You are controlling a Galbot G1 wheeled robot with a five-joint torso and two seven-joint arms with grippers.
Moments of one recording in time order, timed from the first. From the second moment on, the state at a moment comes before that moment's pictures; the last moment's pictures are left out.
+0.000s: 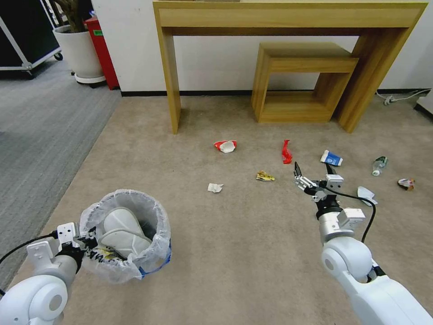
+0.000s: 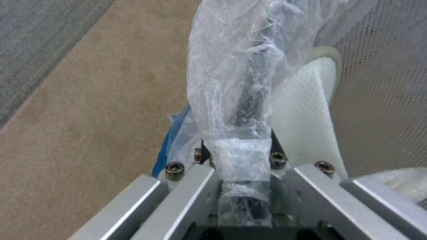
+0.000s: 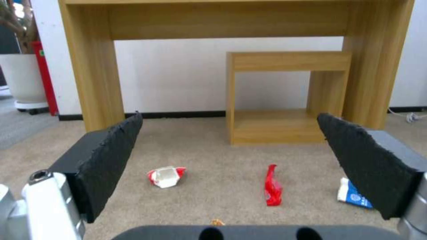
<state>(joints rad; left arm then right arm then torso) 1.60 -1.10 -0.84 -2.17 -0.82 0.61 -0.36 -1.22 0.96 0.36 1.94 0.52 0.10 0.34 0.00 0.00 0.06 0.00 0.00</state>
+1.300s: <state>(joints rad) 1.59 -1.08 -0.83 -2.15 -0.86 0.62 -0.37 -1.25 0.96 0.38 1.97 0.52 0.05 0.36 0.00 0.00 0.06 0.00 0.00</state>
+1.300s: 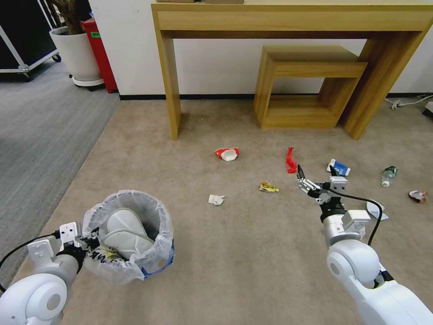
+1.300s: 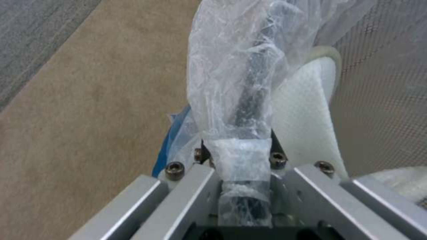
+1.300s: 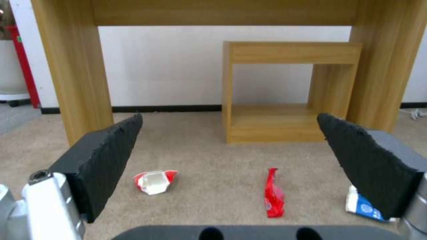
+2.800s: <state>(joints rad) 1.56 -1.08 -0.83 -2.13 -0.87 0.62 -0.38 -1.21 0.96 0.34 1.92 0.51 0.07 0.36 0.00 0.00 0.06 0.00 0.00</state>
